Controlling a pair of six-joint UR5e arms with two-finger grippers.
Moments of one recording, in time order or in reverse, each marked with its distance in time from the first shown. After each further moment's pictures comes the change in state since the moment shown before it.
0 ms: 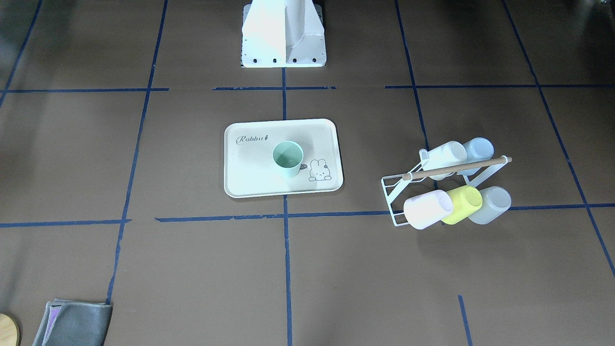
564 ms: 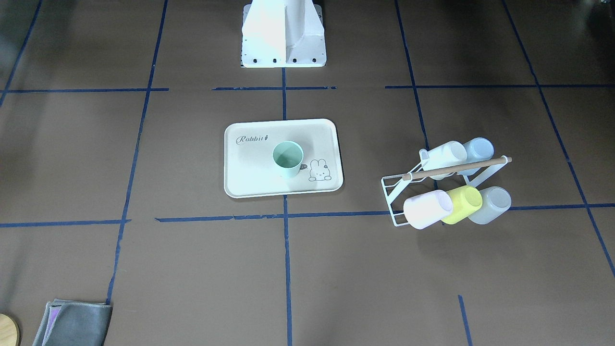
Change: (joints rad) left arm -0.019 0.242 0.096 -0.356 -0.011 -0.004; right arm 0.000 0.001 0.002 0.000 0.000 0.000
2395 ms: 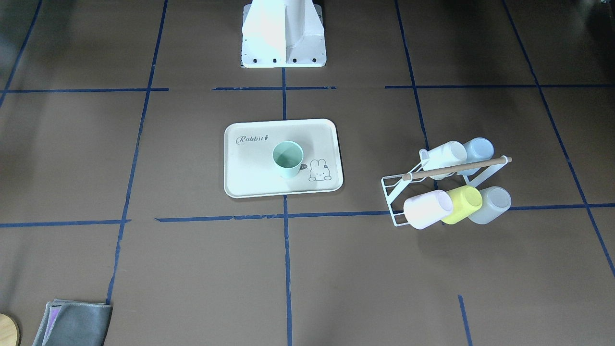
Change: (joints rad) left arm 0.007 -0.014 0.014 0.143 0.004 0.001; right arm 0.000 0.002 -0.003 0.000 -0.002 0.003
